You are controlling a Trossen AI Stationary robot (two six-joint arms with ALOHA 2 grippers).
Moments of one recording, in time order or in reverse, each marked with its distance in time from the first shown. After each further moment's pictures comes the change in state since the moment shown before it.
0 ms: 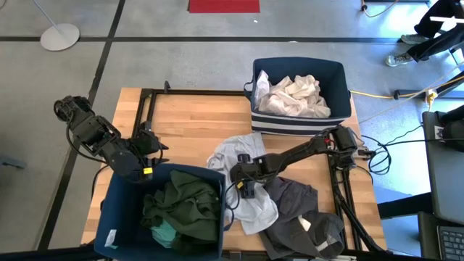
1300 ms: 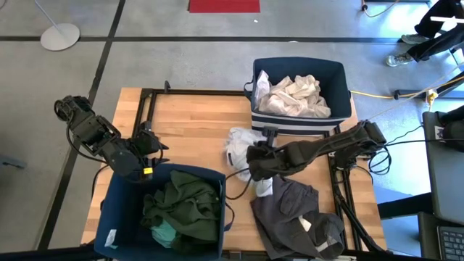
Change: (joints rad) left arm 0.000 0.000 0.000 0.001 -0.001 0.000; right arm 0.109 -0.322 0.358 -0.784 0.651 0.120
